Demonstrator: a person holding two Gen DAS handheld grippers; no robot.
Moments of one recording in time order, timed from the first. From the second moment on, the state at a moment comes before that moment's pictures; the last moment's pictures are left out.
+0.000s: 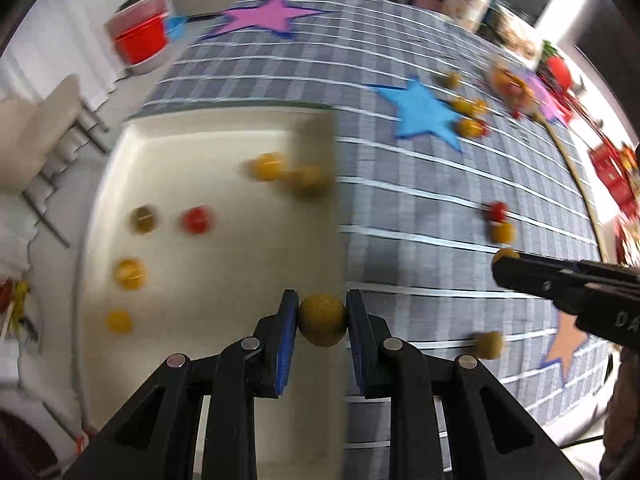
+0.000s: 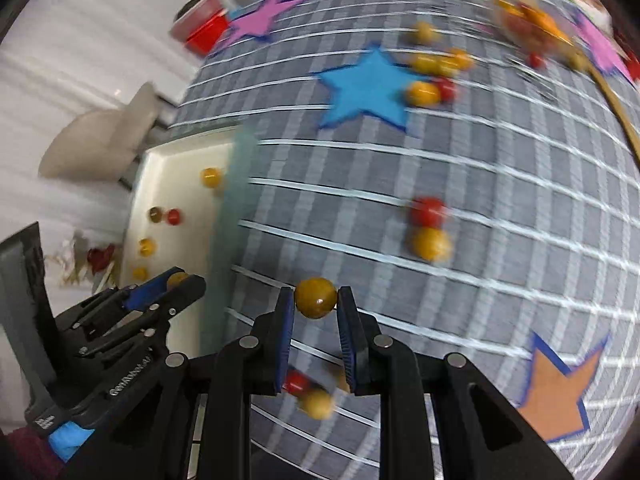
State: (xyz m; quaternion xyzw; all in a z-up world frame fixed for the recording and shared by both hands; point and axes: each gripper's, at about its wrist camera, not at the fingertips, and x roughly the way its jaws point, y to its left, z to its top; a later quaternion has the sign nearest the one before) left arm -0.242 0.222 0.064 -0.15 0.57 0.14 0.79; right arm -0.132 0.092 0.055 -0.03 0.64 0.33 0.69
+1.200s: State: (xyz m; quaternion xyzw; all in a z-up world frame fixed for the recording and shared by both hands) left arm -0.288 0.282 0.043 -0.12 0.58 0.20 0.78; right arm -0.134 0.250 0.048 -0.07 0.63 0.41 0.66
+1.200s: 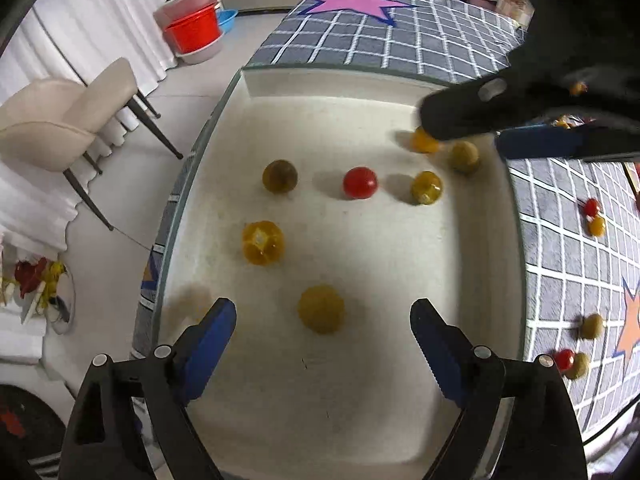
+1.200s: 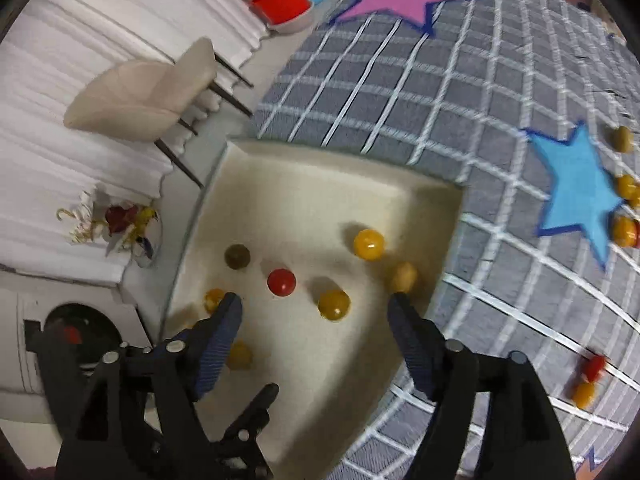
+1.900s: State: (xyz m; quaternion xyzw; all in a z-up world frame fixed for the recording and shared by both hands) left arm -0.253 0.149 0.089 -0.02 0.60 0.04 0.80; right arm -0.171 0.005 0.040 -0.06 0.70 0.20 0.69
